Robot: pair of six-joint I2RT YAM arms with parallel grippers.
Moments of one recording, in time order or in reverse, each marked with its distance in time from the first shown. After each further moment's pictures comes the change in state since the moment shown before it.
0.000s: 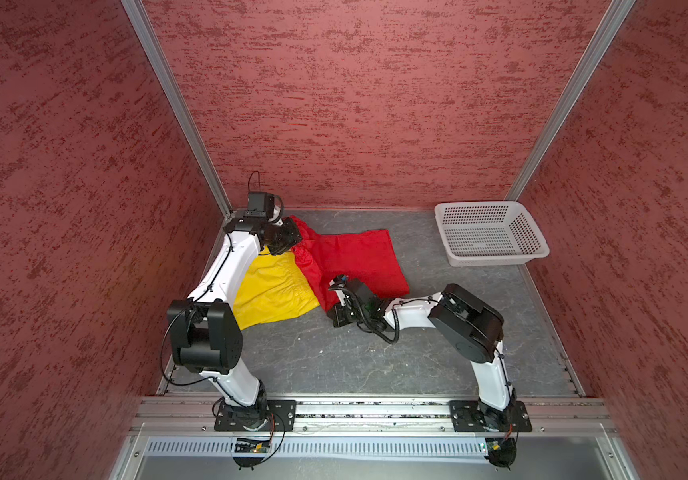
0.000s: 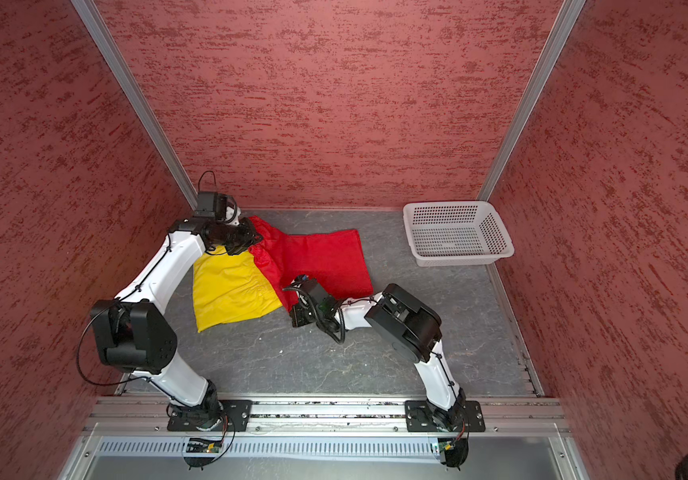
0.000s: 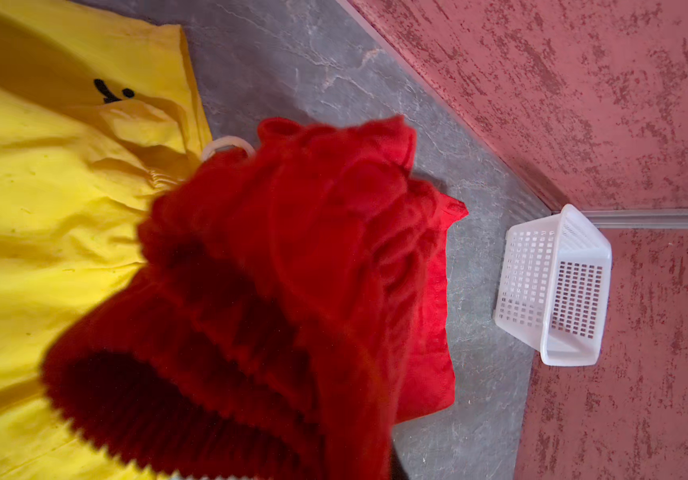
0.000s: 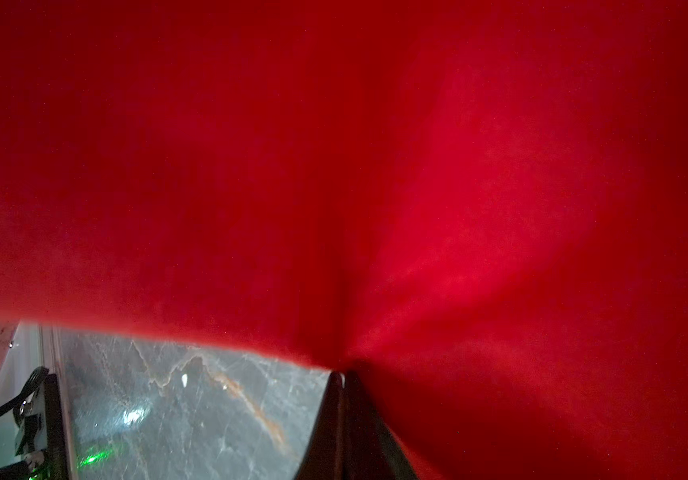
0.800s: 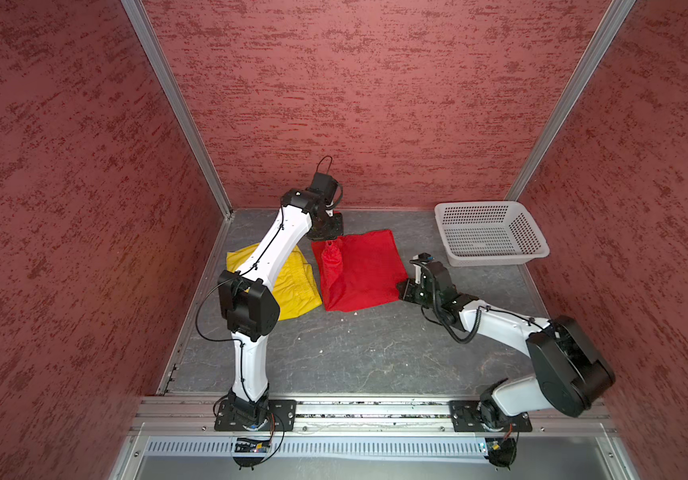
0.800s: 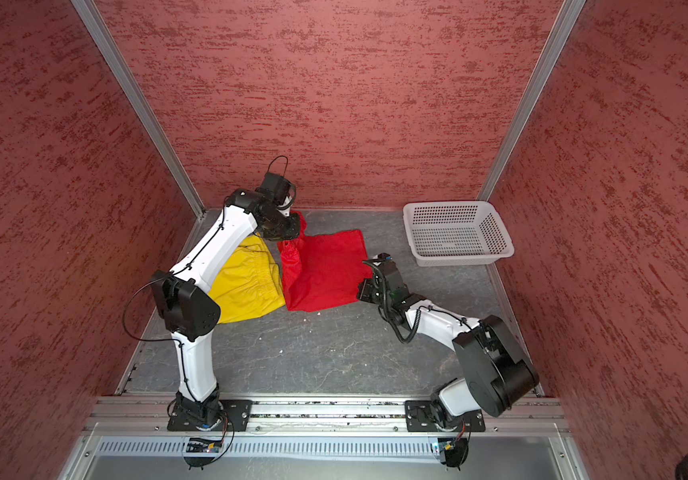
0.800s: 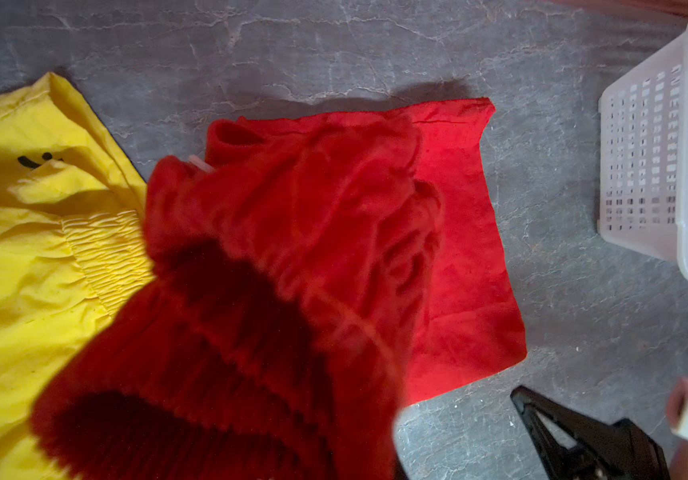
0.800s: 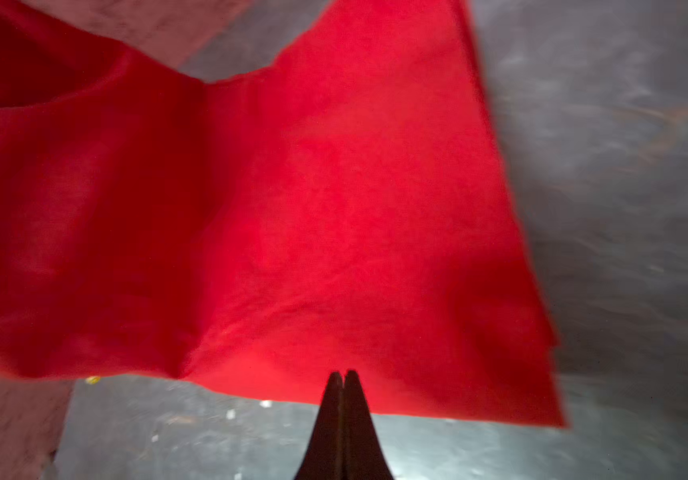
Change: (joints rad) left arm -0.324 0.349 0.604 -0.436 -0.307 0.185; right arm -0.449 -0.590 -0.455 -0.114 0.097 0.090
